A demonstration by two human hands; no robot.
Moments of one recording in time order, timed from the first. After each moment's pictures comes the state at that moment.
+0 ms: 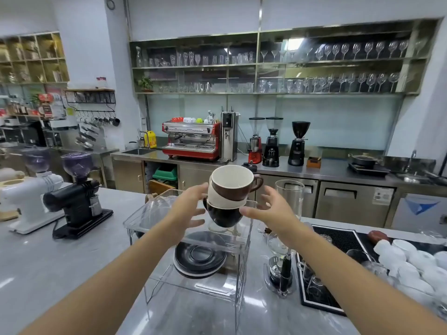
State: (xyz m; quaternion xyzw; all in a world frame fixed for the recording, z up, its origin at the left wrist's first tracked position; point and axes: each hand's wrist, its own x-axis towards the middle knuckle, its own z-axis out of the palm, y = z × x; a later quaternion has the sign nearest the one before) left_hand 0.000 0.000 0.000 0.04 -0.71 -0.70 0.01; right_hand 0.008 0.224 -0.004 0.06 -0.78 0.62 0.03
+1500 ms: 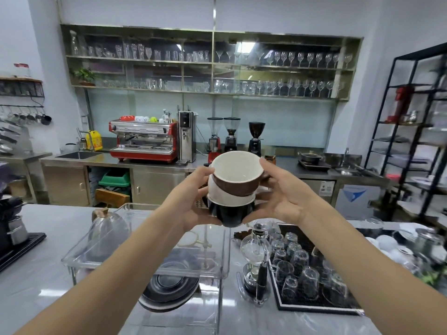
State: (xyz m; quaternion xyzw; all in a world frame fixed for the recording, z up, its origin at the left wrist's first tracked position) left_hand -0.037 0.048 0.051 -0.01 -0.58 -0.79 -0.16; right_hand -0.006 0.250 0.068 -0.07 -0.55 0.83 -0.07
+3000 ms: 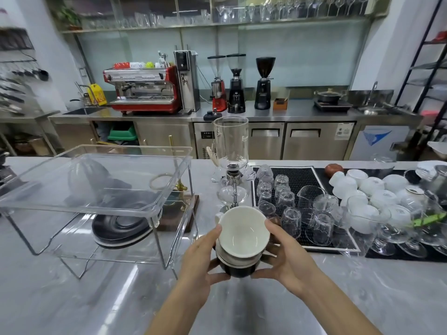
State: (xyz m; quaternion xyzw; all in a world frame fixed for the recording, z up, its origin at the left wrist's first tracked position) left_hand 0.041 0.181 -0.189 0.19 -0.58 -0.78 -0.15; right_hand 0.060 0.364 -0.184 -0.19 -0.50 0.84 -0.13
